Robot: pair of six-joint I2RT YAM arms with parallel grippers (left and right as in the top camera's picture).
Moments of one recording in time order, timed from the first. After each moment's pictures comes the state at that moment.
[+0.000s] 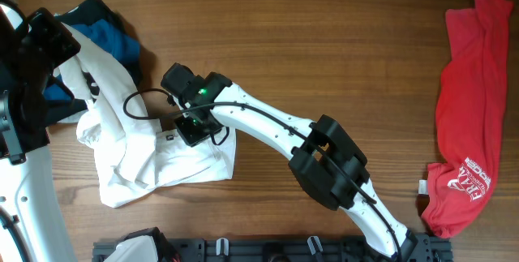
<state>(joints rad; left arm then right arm) 0.24 1.30 1.74 -1.01 -0.04 -0.35 0.94 2.32 1.93 -0.95 -0.29 0.33</state>
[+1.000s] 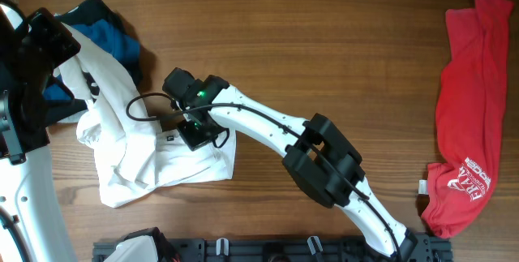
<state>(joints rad) 0.24 1.30 1.74 -1.01 -0.04 -0.35 0.93 2.36 1.93 -0.97 -0.28 0.35</state>
